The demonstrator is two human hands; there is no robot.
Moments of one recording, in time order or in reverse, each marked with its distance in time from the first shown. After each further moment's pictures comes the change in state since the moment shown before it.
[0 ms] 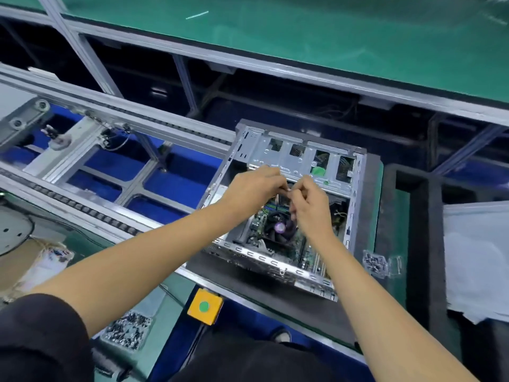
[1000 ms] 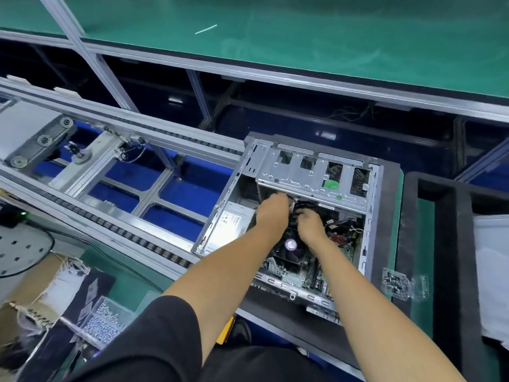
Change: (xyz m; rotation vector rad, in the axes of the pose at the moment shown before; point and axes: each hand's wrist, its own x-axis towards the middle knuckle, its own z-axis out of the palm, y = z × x) left_hand 0.027 0.002 0.093 0.031 -0.356 -0.678; right_hand 0.050 0.081 0.037 -0.208 -0.147 0.548
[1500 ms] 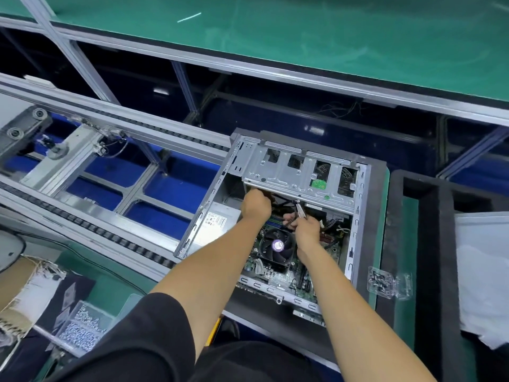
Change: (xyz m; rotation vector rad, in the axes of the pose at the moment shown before) left_hand 0.030 -0.006 0.009 -0.530 0.007 -0.398; right_hand -0.008 0.013 0.002 0.696 0.145 0.171
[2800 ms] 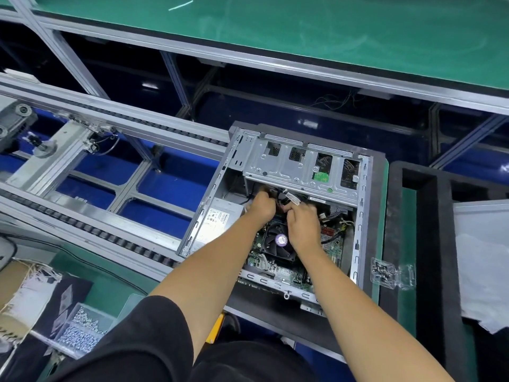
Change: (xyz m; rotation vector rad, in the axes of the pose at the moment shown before) left_hand -0.001 -0.012 0.010 -0.127 -0.302 -0.006; right_hand -0.008 0.004 -0.002 -0.980 0.060 -0.627
